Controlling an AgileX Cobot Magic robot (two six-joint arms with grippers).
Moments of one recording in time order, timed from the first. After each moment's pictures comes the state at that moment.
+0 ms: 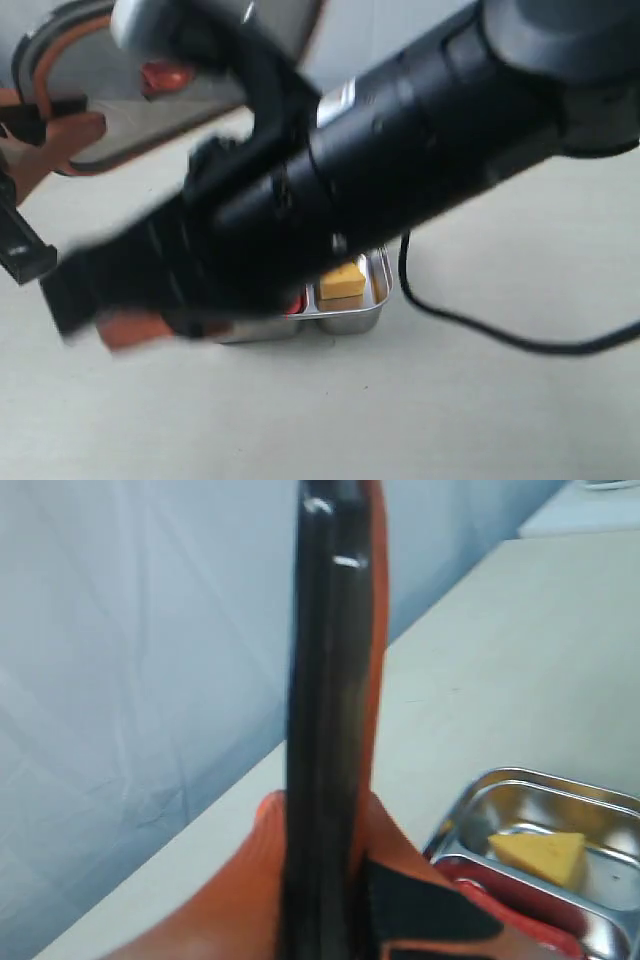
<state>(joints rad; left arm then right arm) -0.22 0.82 -0.50 -1.65 0.46 2.10 1.07 1.42 -1.13 0.91 0.77 -0.37</state>
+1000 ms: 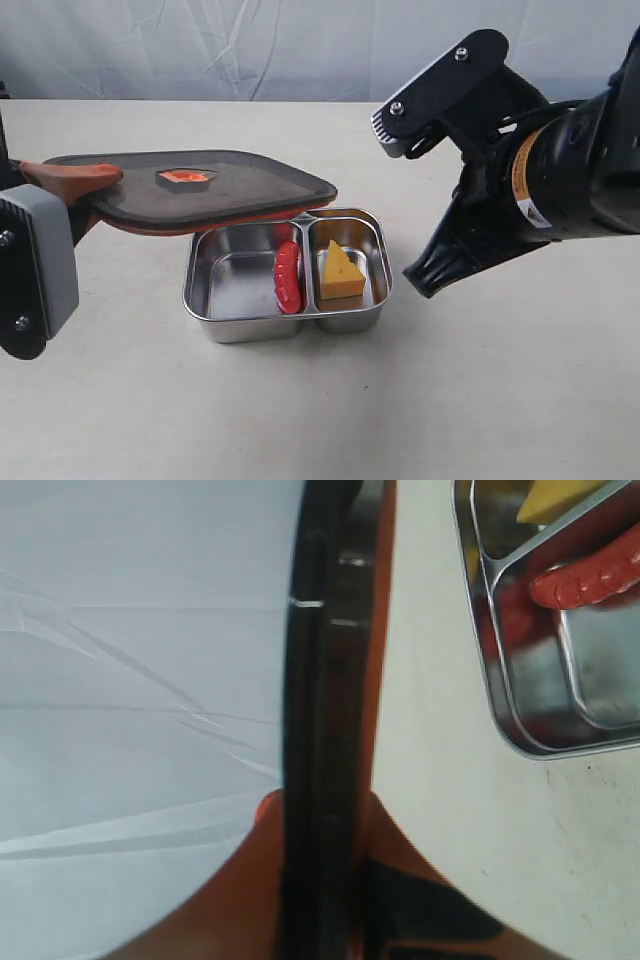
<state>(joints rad) -0.56 0.86 -0.43 -0.68 0.00 2.10 1.08 1.27 -0.93 -0.64 0.94 0.47</state>
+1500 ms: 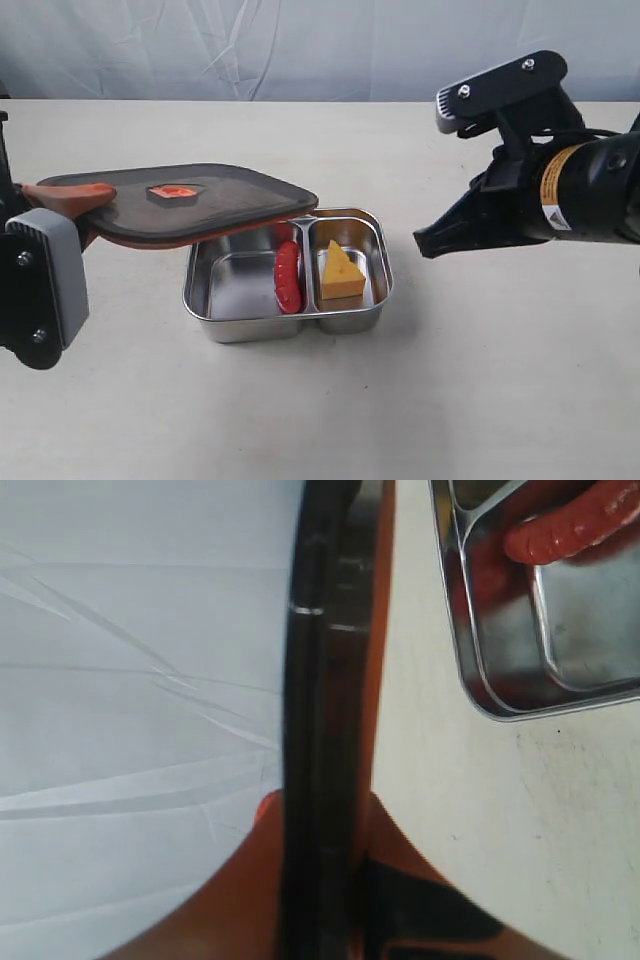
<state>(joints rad) -0.57 0.88 -0.36 -0.70 -0.12 2.10 0.82 1.27 -0.74 -0.67 0.51 0.66</state>
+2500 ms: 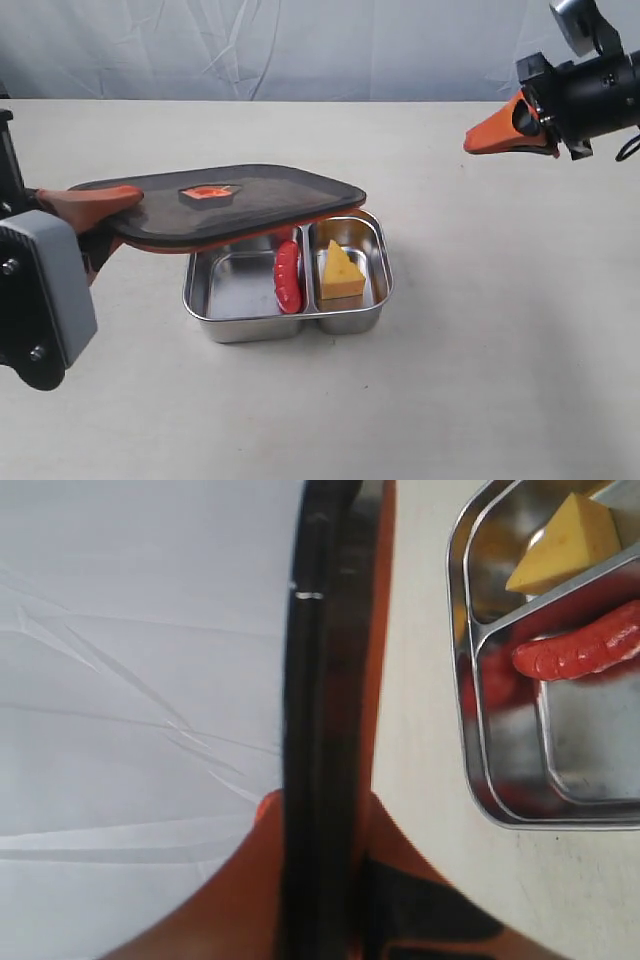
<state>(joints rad) -0.74 0.86 -0.35 -0.85 -0.18 2.10 0.00 1.83 -1.20 1.12 1.19 -0.92</state>
